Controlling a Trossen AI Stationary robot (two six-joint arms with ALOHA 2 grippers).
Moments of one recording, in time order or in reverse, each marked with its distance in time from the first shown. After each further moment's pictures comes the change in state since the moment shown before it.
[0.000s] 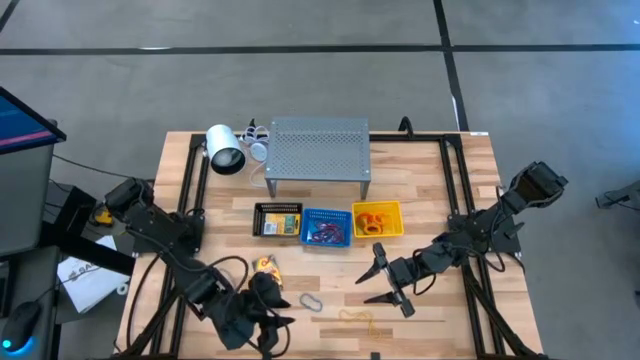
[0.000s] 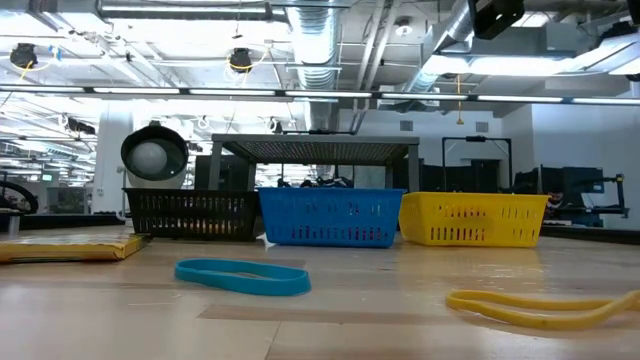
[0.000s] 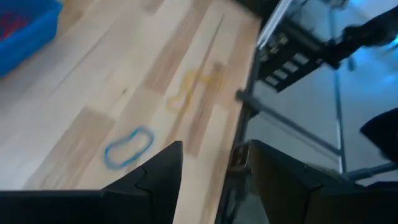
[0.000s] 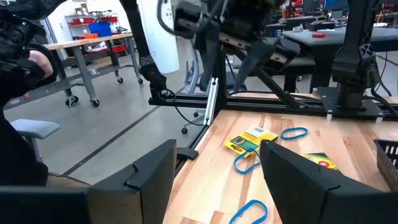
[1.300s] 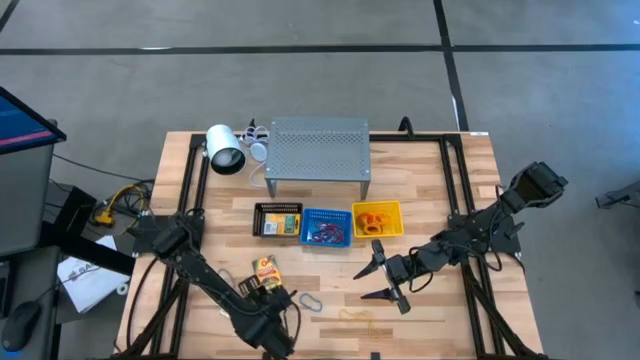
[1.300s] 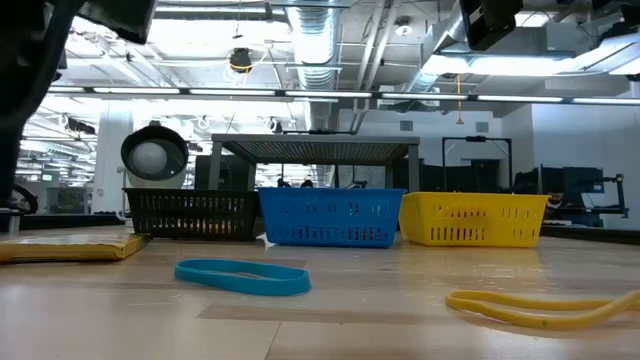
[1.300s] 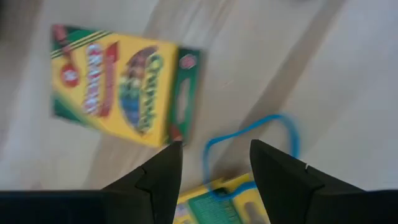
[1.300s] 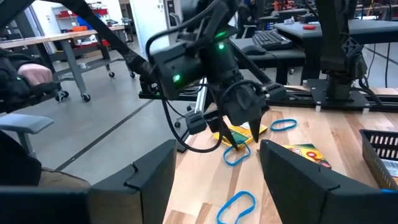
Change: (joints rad) left arm 0.045 0.490 0.297 -0.742 0.315 -0.195; right arm -0.033 0.000 0.000 -0.034 0.003 0.006
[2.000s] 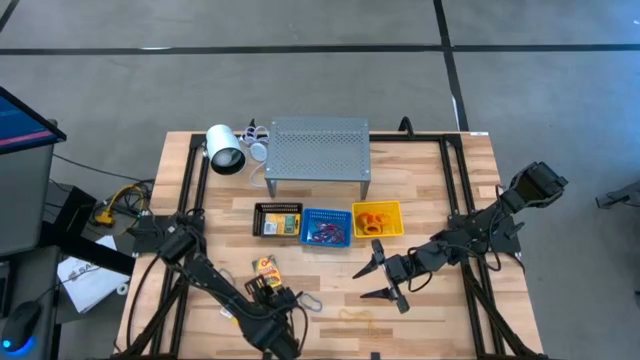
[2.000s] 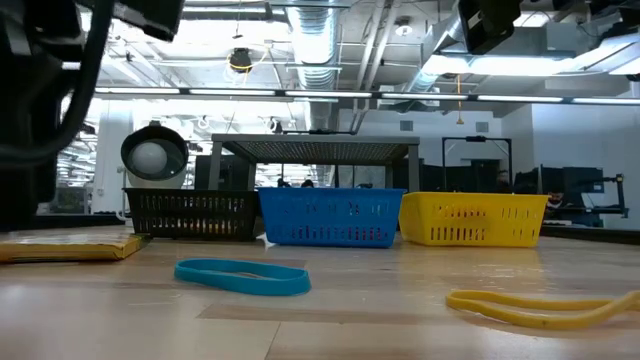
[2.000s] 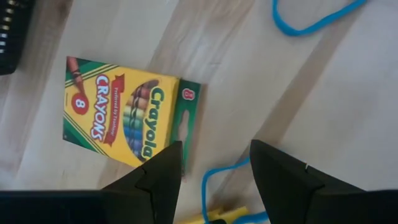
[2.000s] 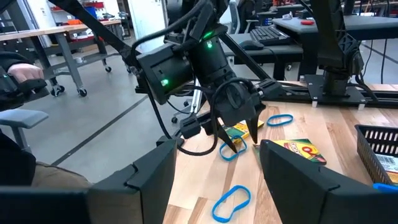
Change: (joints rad) left arm 0.015 0.080 0.098 -0.064 -0.081 0.000; right arm 0.000 0.000 0.000 -0.022 0.000 -0.008
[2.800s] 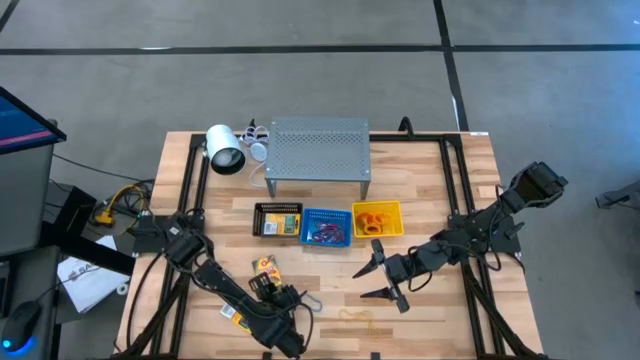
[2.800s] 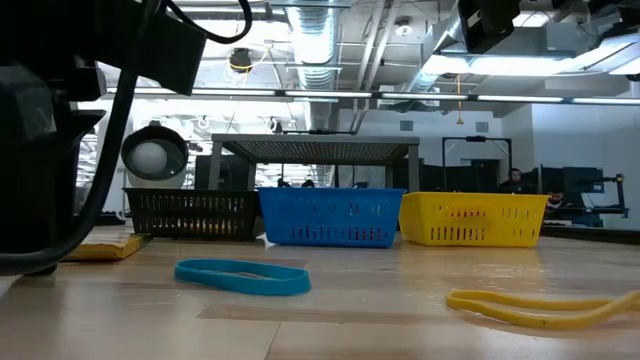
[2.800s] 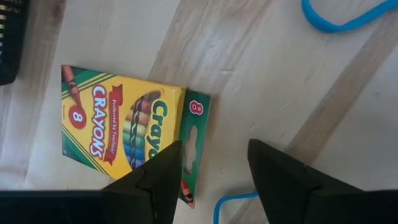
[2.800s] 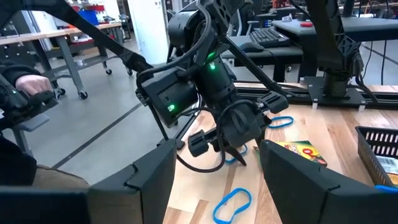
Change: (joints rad) left arm 0.029 0.079 -0.020 0.002 0.020 0.042; right arm -0.003 0.000 0.000 0.011 0.000 0.006
